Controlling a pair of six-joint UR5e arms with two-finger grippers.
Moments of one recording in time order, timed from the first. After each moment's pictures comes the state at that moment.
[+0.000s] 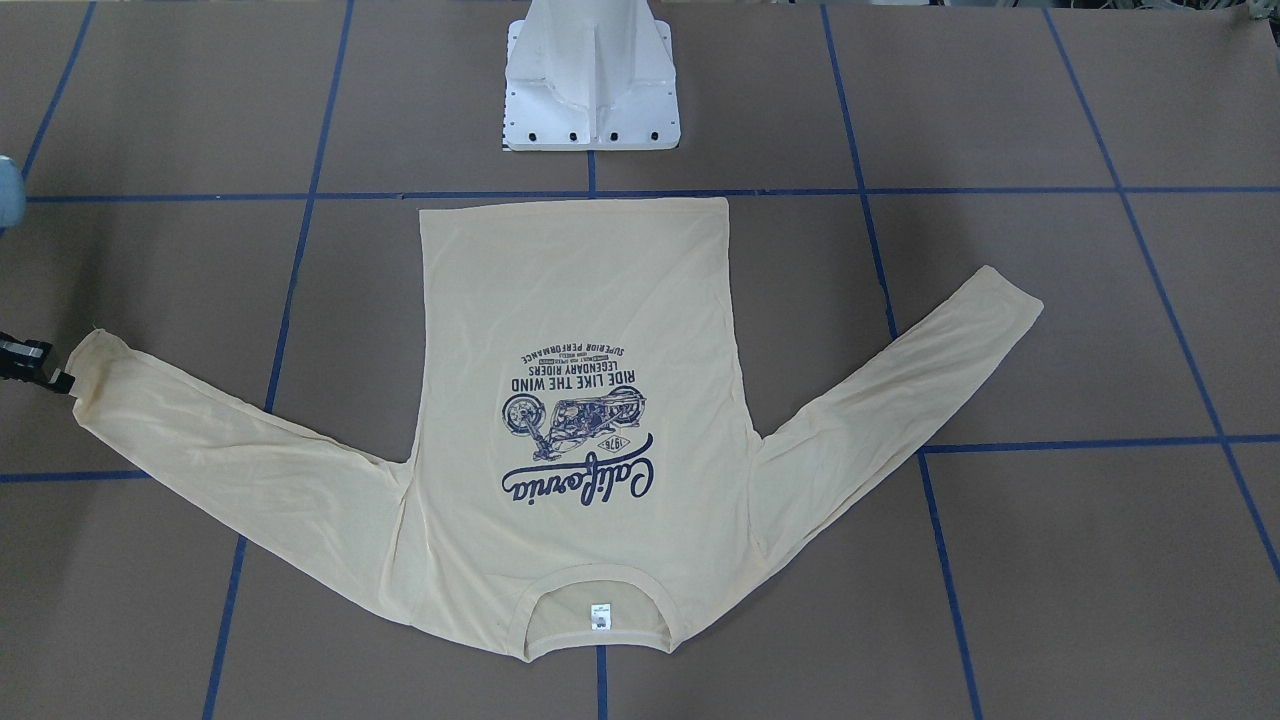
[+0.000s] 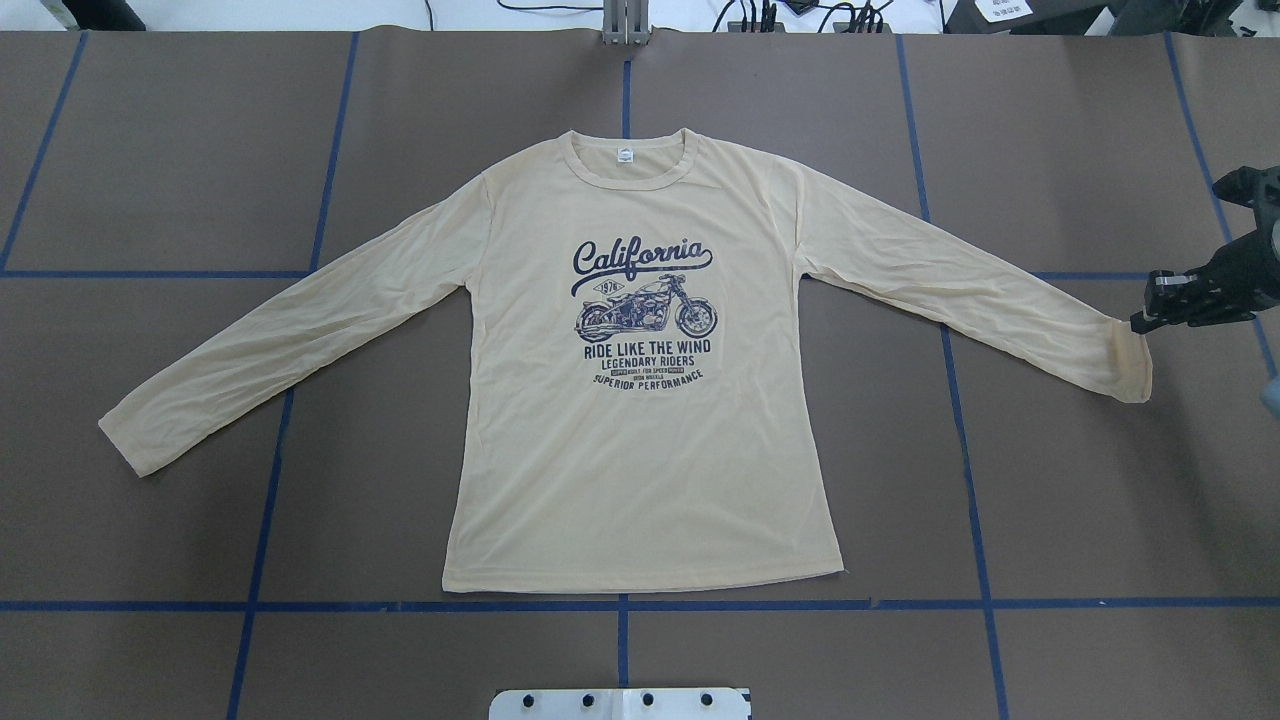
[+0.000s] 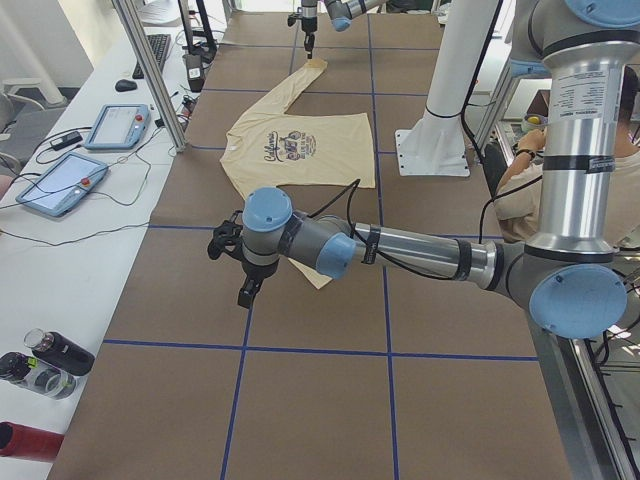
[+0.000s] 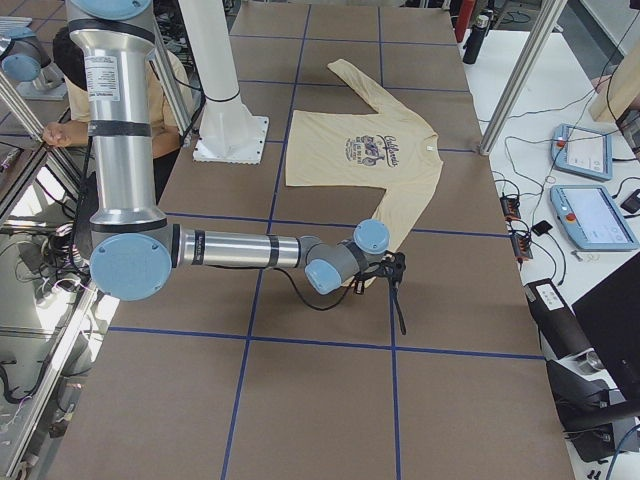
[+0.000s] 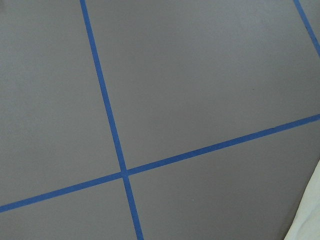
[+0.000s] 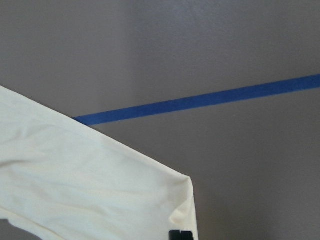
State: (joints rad) left arm -1.49 -1.56 -1.72 -1.85 -2.35 -0.06; right arm 1.14 -1.53 1.49 -0.93 2.39 0.88
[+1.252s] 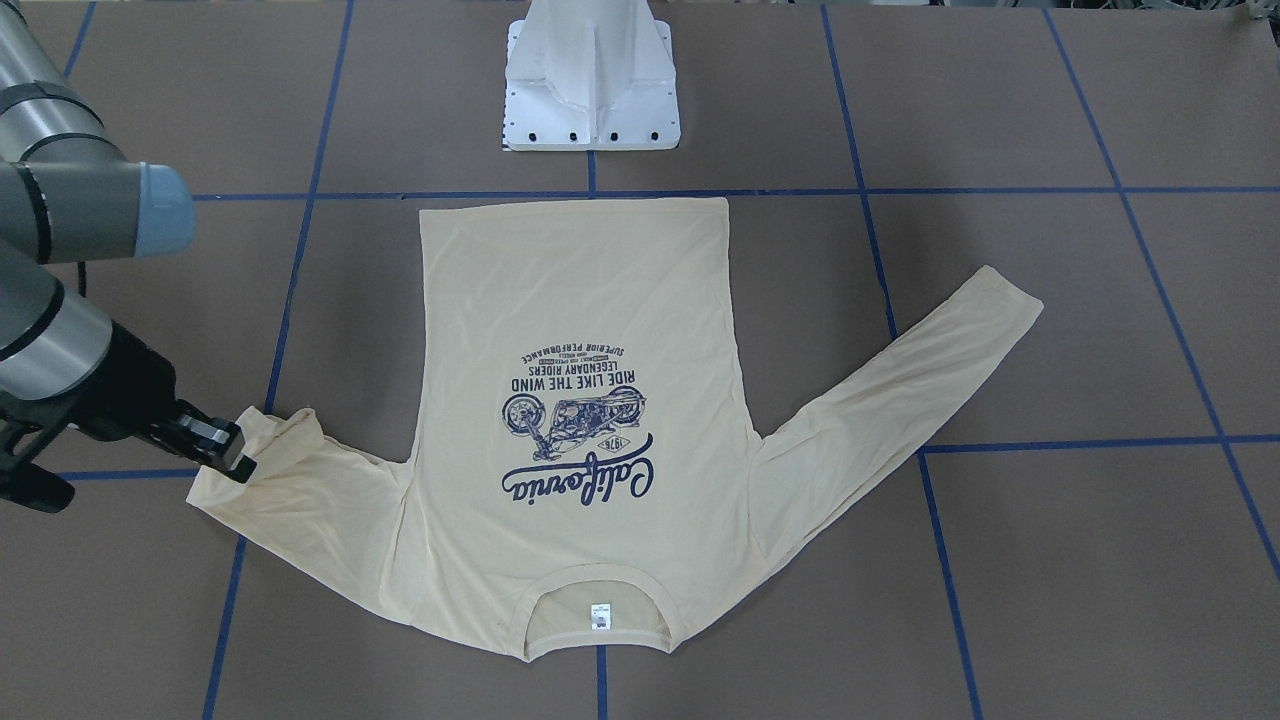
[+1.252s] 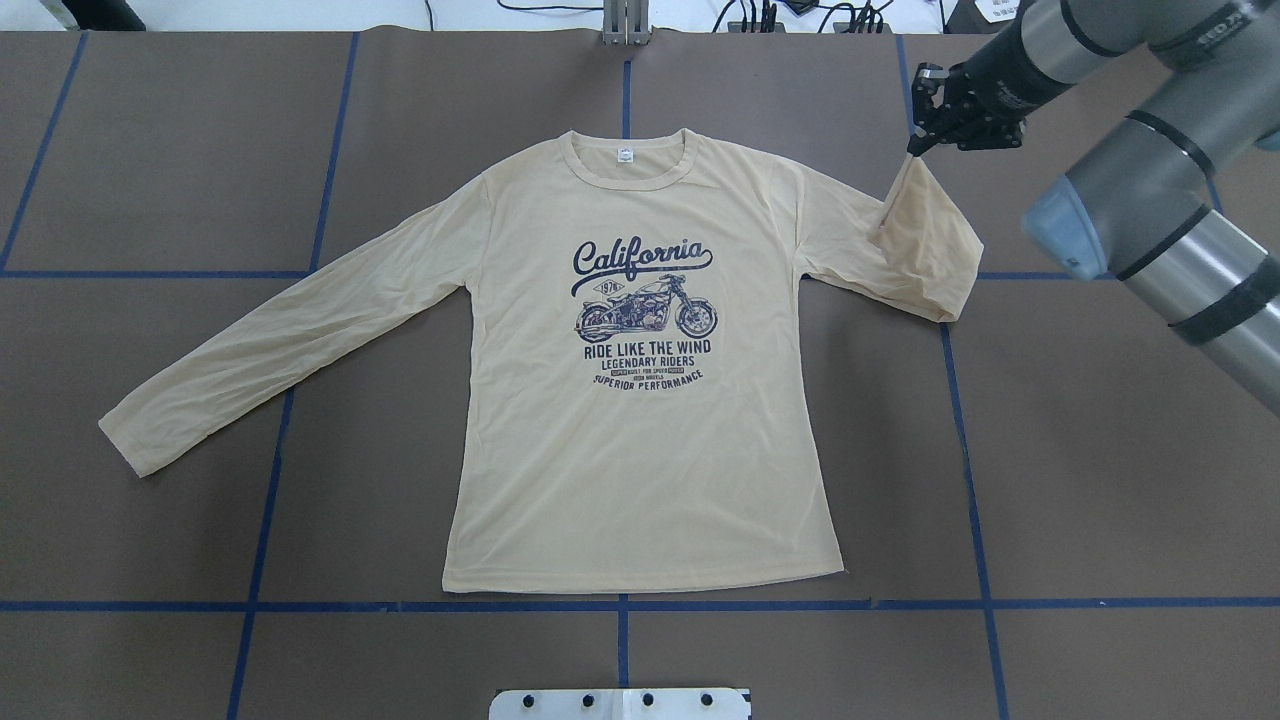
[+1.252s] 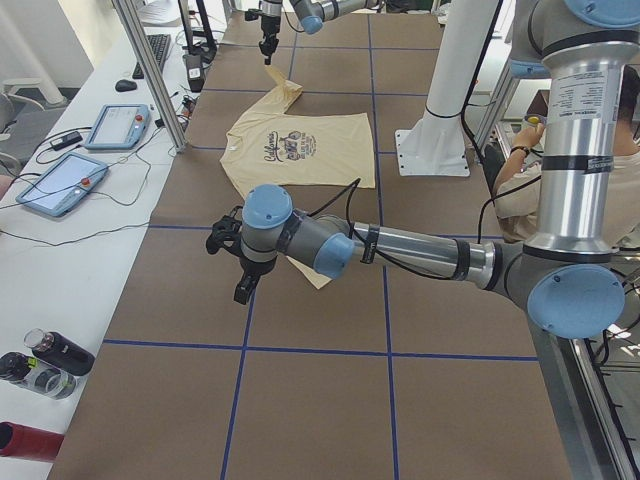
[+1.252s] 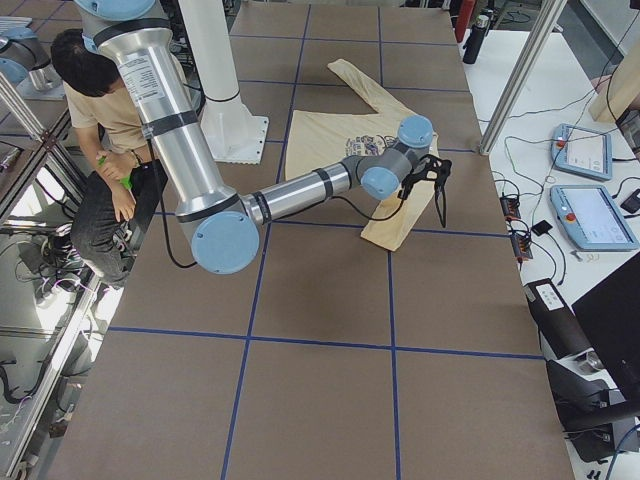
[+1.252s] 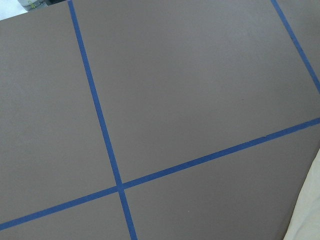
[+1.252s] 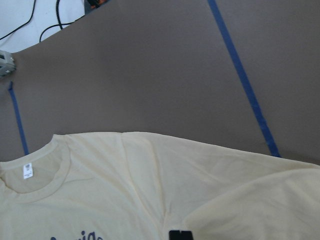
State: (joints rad) left arm -1.49 -1.57 -1.72 -1.88 -2.35 -0.06; right arm 1.04 -1.02 1.52 -1.21 2.23 1.29
